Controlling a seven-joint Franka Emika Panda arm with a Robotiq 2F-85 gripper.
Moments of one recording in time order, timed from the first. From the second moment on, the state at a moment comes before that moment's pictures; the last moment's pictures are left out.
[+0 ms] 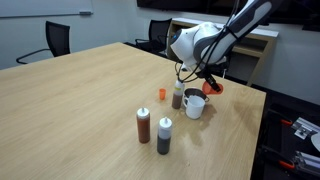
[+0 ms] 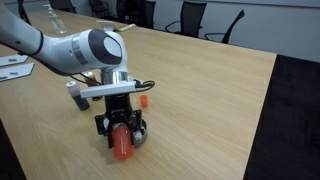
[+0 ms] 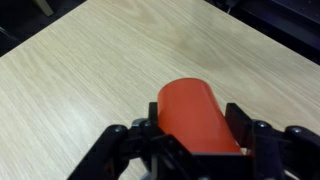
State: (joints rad) arm 0.04 0.57 0.15 -1.89 -0.51 1.75 -0.29
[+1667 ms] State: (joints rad) arm -0.01 0.05 0.11 -2.77 0.41 2.90 -0.35
